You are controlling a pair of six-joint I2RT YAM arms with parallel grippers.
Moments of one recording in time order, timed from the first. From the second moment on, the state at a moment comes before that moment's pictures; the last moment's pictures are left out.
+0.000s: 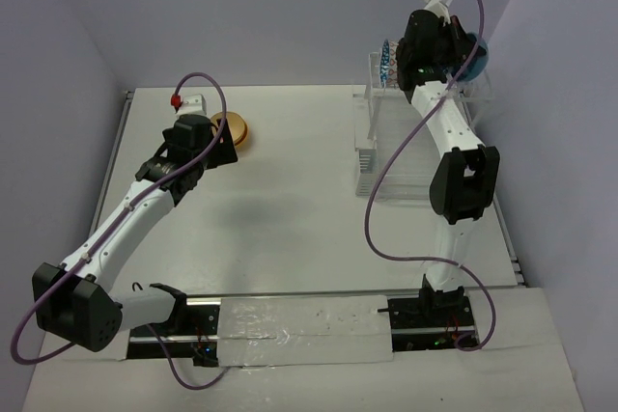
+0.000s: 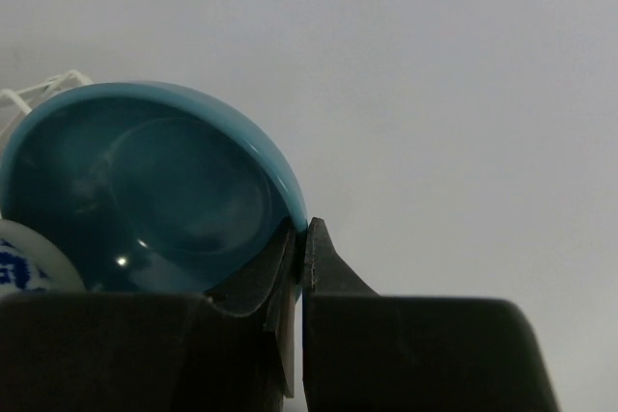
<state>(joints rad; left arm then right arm) -0.38 1.23 1.06 -0.45 -0.35 -0.41 0.13 2.01 1.95 0.16 1.31 -0.95</state>
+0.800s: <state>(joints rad) -0.38 1.23 1.06 -0.45 -0.35 -0.41 0.18 2.00 2.00 -0.24 1.16 -0.56</state>
